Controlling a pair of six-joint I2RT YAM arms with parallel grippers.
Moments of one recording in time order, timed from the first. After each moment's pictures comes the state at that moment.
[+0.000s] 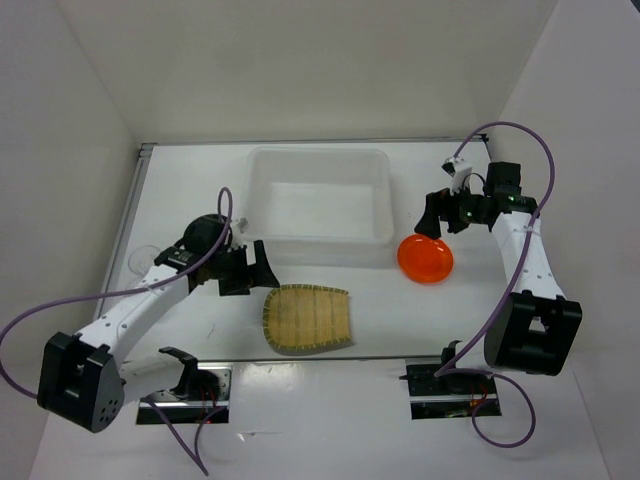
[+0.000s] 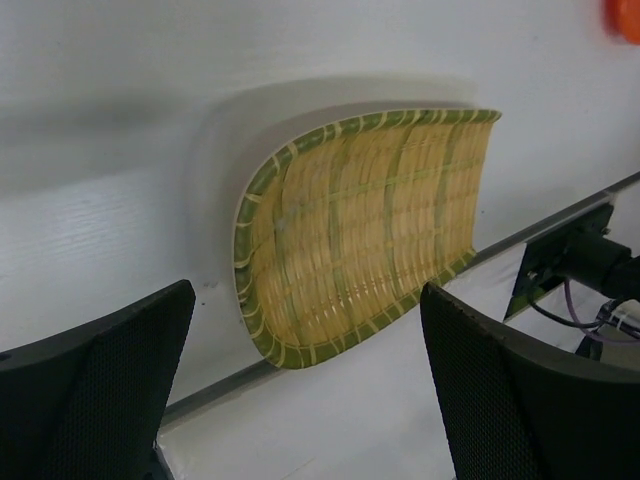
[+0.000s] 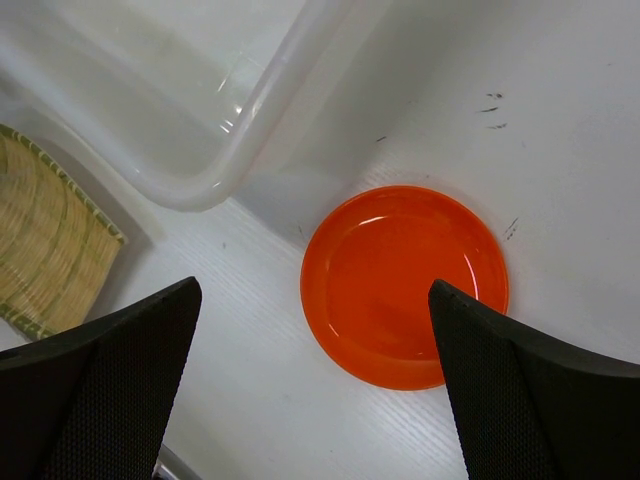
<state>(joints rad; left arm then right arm) -0.33 1.12 0.76 -0.60 0.39 -0.55 -0.20 1.36 1.15 -0.73 -0.70 -0.43</state>
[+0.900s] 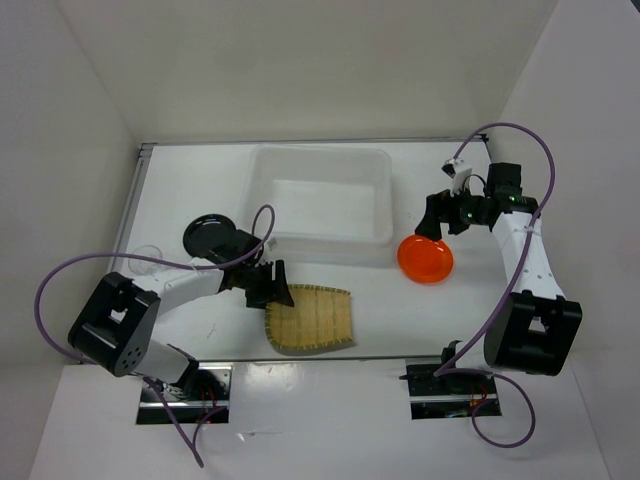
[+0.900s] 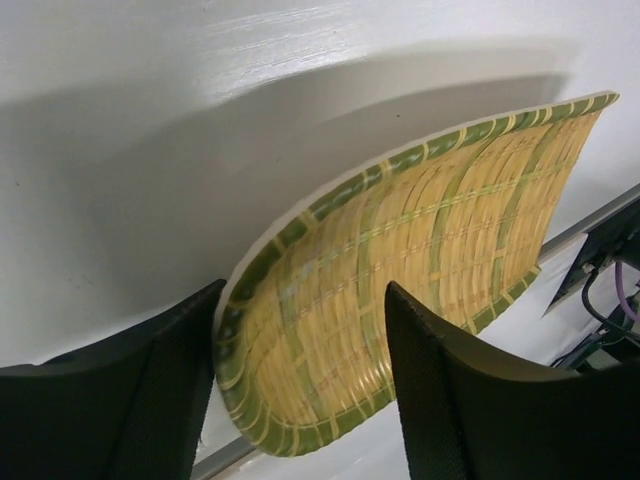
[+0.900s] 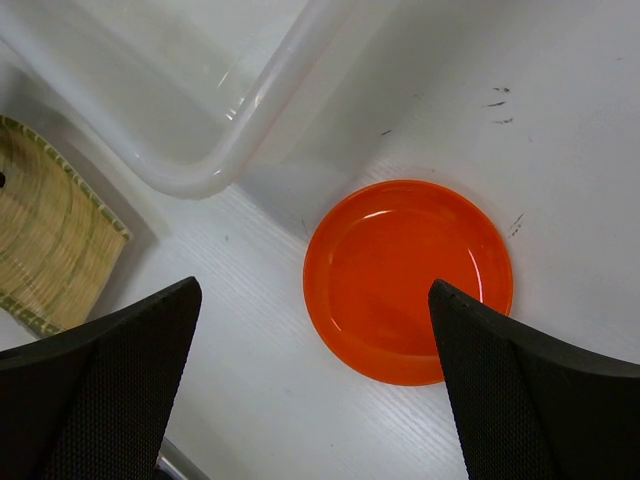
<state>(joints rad) -0.48 1.44 0.67 -0.33 0.42 -0.61 -0.21 1.36 1.15 -0.76 -0.71 -0.45</state>
